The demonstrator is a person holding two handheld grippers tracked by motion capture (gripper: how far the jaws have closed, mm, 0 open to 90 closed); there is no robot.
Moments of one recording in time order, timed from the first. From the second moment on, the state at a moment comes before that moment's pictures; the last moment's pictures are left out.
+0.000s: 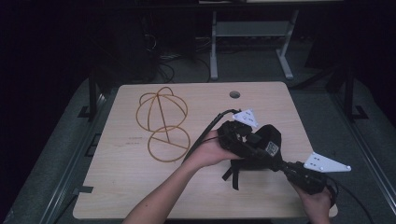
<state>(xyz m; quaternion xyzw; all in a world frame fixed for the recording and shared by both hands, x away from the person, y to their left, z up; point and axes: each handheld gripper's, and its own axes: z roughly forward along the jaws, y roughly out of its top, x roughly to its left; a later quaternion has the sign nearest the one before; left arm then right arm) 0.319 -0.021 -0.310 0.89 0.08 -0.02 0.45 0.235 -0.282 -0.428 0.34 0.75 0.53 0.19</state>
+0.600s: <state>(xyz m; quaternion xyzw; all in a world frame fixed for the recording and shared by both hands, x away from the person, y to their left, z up) 0.310 0.036 -0.318 0.89 0.11 0.02 0.45 0.246 -0.297 -0.409 0.35 0.73 0.55 0.17</state>
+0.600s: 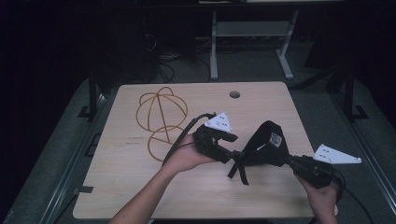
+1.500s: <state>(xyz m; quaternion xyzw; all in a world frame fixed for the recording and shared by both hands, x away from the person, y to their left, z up) 0.294 0.095 -0.362 0.89 0.14 0.05 0.44 0.269 -0.302 -0.356 0.36 0.75 0.54 0.15</state>
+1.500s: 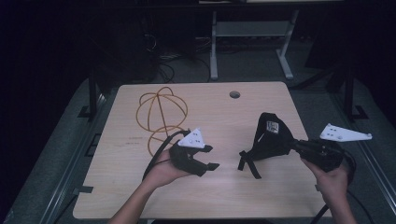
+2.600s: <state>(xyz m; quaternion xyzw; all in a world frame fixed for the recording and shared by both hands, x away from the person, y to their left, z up) 0.277 0.113 -0.413 0.90 0.14 0.05 0.41 0.305 -0.269 -0.301 0.33 0.76 0.55 0.13</state>
